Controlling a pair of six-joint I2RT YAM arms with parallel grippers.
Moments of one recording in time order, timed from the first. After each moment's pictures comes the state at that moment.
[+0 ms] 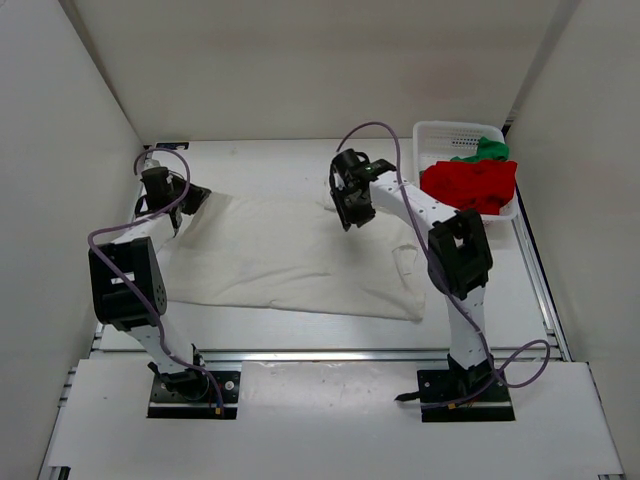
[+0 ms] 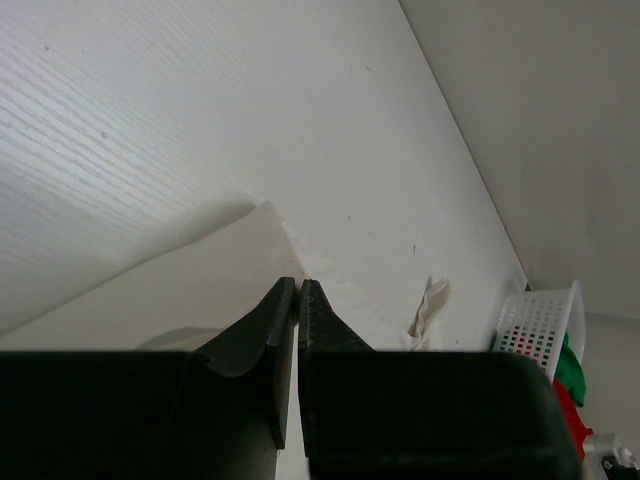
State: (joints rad) left arm 0.17 1.71 1.04 0.15 0.23 -0.87; right arm 0.55 2.10 1.82 -0.90 0.06 0.17
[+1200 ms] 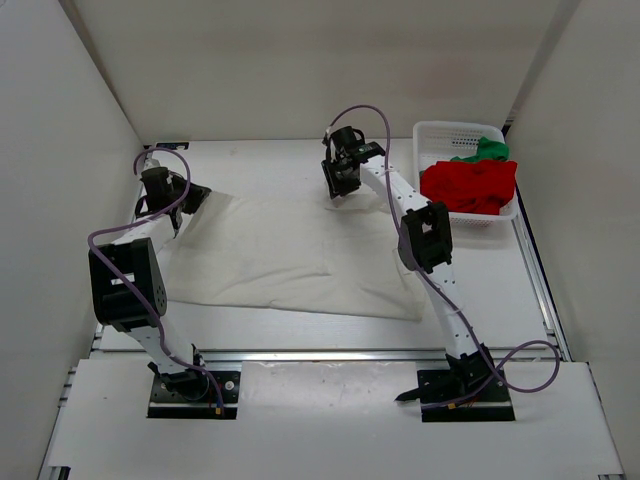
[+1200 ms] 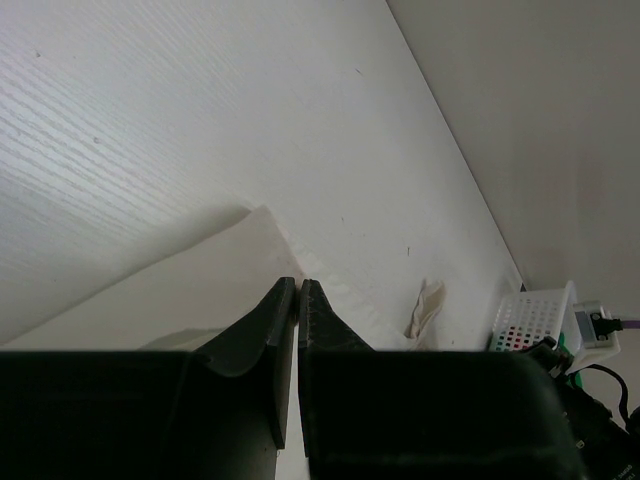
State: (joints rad) left arm 0.17 1.71 1.03 0.18 0.23 -0.87; right arm 0.46 2.58 2.46 -0.87 -0.07 0.08
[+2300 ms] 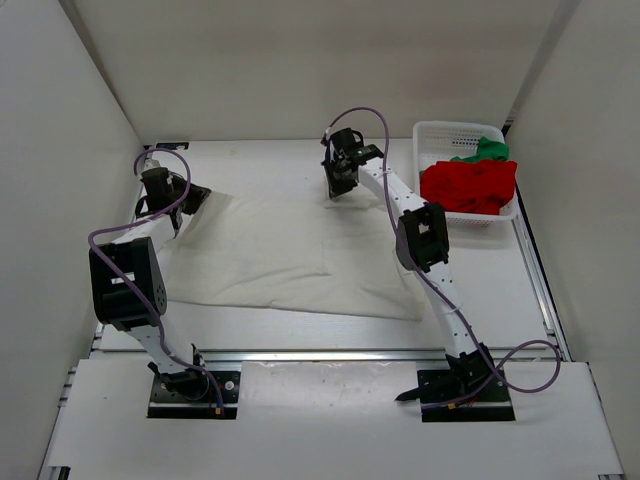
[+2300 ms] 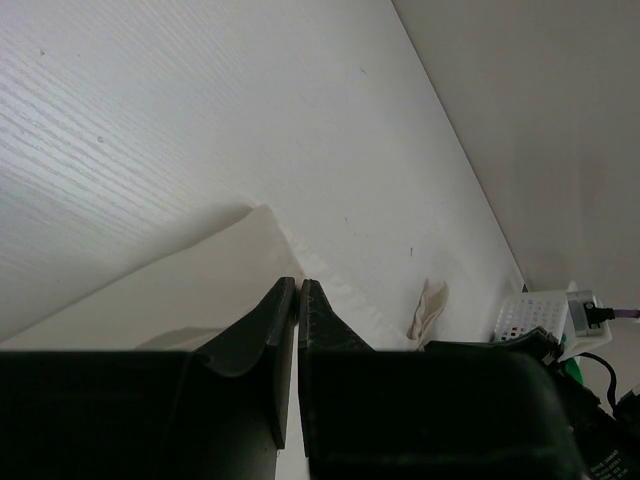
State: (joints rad) left arm 0.17 1.71 1.02 0.18 0.23 -0.87; right arm 0.45 2.63 2.50 -0.82 -0.12 0.10
